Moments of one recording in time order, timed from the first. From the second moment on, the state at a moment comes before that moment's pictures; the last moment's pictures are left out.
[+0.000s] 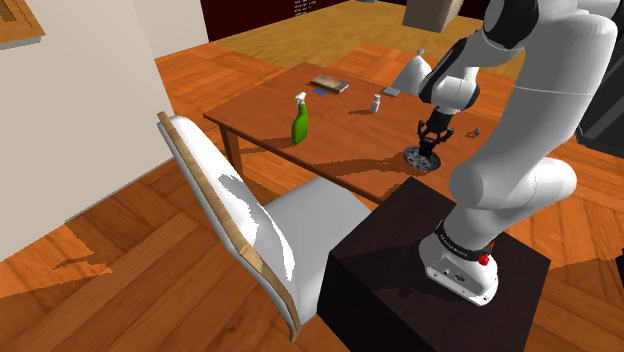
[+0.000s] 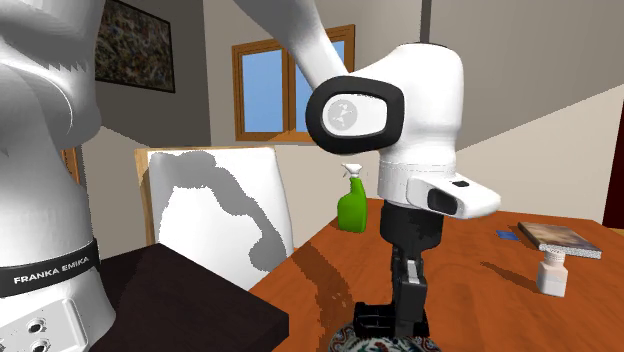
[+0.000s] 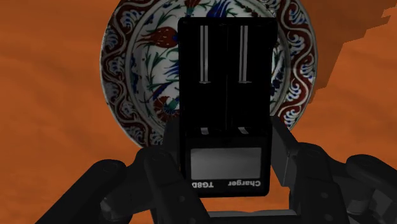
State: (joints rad) arm -0.63 0.30 -0.34 -2.32 0.22 2.57 0.01
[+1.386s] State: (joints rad) arm -0.69 0.45 -0.27 -2.29 0.32 2.69 -0.07
